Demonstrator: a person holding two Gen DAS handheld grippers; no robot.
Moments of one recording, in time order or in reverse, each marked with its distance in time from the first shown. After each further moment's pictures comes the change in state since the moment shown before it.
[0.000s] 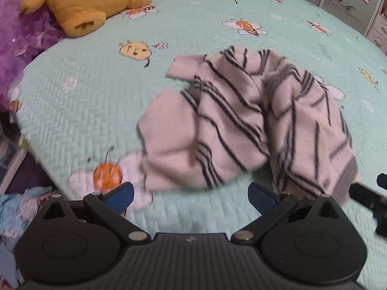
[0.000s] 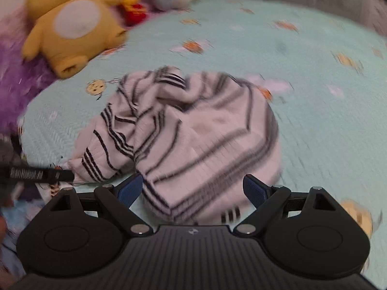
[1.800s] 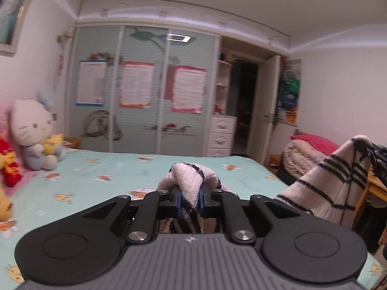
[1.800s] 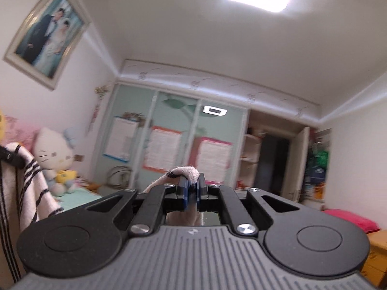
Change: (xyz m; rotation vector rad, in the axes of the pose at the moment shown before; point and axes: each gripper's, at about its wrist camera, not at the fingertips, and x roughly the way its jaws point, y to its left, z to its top) left arm -0.352 -0.221 0.072 0.390 -0.756 -0.696; right arm -0.404 -0.169 0.052 -0.101 -0.989 -0.696
